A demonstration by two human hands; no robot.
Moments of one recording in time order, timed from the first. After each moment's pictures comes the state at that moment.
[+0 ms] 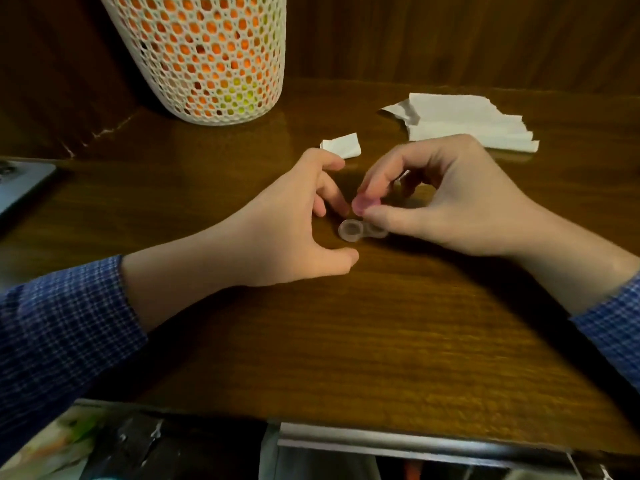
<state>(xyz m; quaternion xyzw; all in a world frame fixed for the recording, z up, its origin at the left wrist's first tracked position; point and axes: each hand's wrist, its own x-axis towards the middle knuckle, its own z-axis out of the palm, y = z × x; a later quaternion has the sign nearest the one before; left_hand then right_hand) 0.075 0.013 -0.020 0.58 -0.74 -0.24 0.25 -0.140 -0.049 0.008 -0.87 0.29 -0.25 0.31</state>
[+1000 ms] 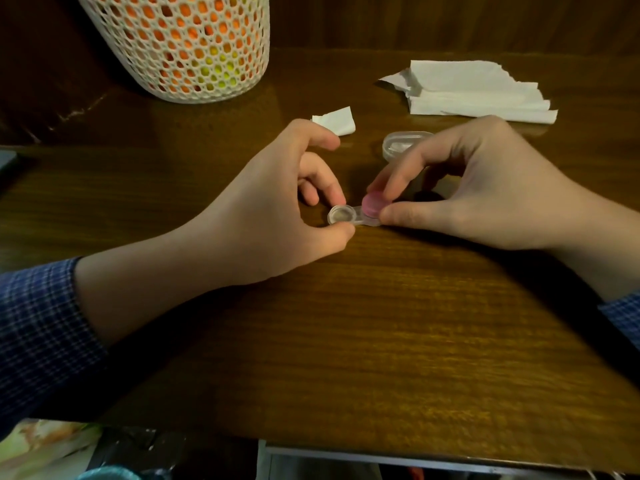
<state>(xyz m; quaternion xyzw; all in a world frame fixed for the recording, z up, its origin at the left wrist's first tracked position) 0.058 0.015 -0.017 0.60 -0.72 -0.19 0.29 -0.160 -0.056 0.004 -0.87 0.30 -0.22 0.32</state>
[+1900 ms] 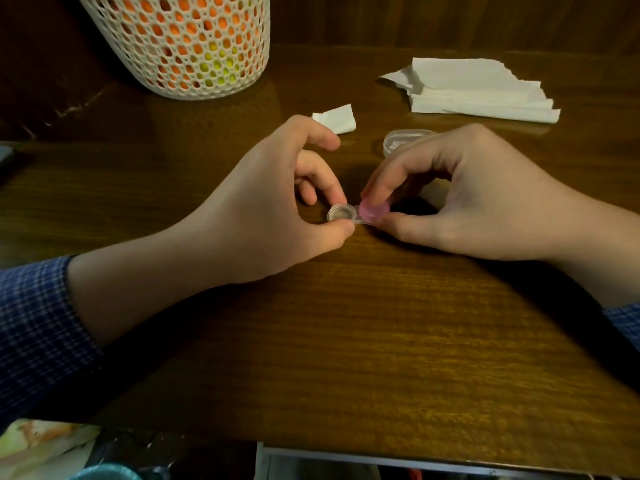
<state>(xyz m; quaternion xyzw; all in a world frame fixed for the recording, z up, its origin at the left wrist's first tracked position) 0.058 0.016 -0.014 0.60 -0.71 -0.20 0.30 -0.154 -0.053 0.004 -0.90 0.28 -0.17 0.28</state>
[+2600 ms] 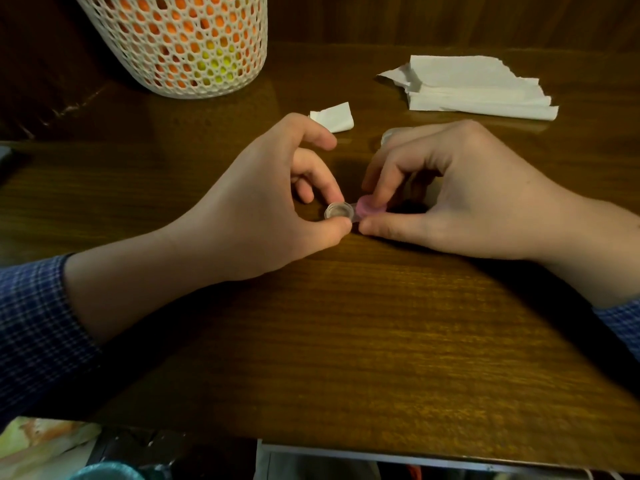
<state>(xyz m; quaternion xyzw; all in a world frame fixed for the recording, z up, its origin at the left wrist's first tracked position) 0.057 0.017 -0.013 0.62 -0.70 -0.20 0.30 -0.151 -0.051 0.003 -0.92 0.27 -0.18 0.24</state>
